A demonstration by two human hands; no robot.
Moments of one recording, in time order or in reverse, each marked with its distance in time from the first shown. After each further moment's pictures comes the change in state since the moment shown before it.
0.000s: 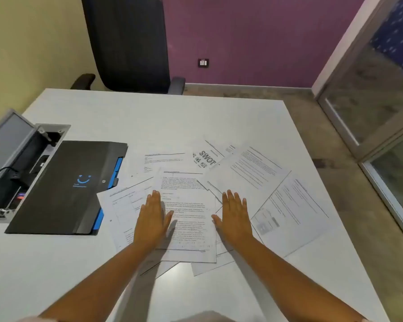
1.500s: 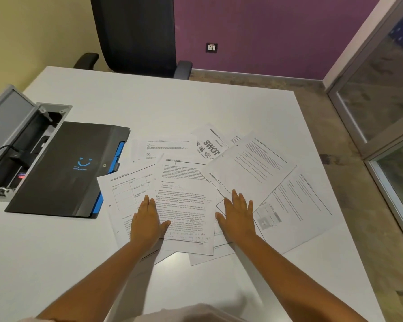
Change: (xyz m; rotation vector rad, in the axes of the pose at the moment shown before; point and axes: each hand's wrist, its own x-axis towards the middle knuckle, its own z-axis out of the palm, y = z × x) left_hand -0.021 -0.018 0.021 0.112 -0.102 -0.191; right_hand -0.005 0.013 0.020 0.004 -0.064 0.010
